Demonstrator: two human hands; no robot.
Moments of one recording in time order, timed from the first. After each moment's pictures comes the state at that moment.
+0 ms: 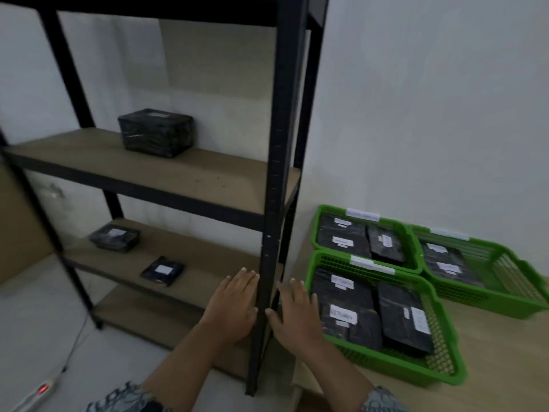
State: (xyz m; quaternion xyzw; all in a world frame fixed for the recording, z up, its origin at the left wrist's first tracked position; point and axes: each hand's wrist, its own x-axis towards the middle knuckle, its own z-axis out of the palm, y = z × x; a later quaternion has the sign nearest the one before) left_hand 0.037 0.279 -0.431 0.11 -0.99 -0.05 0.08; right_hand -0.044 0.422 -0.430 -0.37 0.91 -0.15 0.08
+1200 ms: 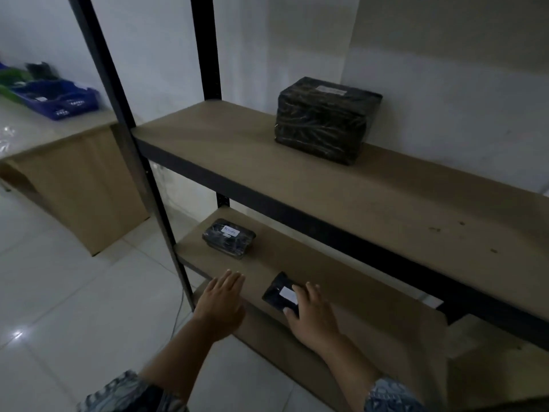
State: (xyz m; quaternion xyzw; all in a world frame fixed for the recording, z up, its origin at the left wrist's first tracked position) left_hand 0.145 -0.181 -0.508 0.30 -0.95 -0.10 -0.03; right_hand -0.008 -0.039 -0.518 -0.41 0.87 -0.11 0.24
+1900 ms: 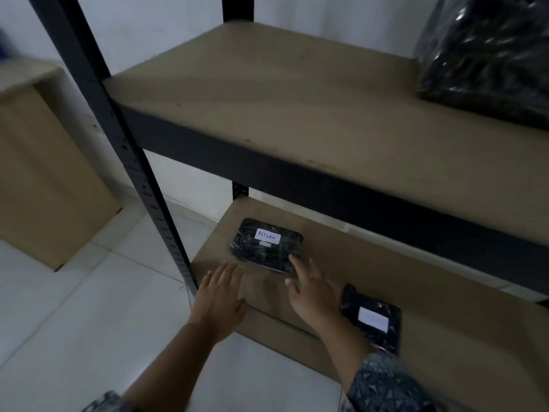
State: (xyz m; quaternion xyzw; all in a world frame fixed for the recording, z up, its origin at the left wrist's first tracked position) left_hand 0.149 -0.447 -0.649 0.23 -0.97 -0.11 0.01; right_hand 0.004 -0.306 -0.633 -0.30 0.91 -0.17 0.22
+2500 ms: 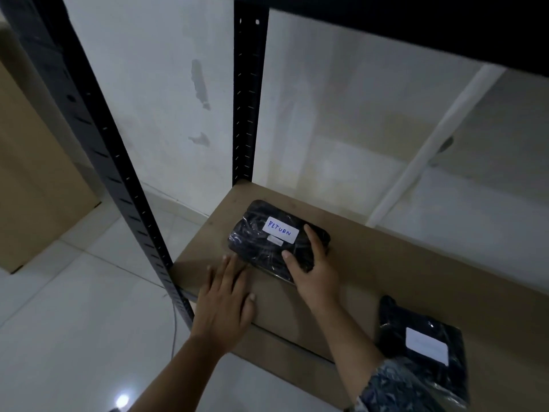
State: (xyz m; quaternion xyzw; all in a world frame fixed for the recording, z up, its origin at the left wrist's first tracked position) left_hand 0.114 -0.479 -0.788 0.23 -0.96 -0.11 0.11; right_hand -0.041 -0.370 -0.757 -0.23 0.87 -0.43 0.07
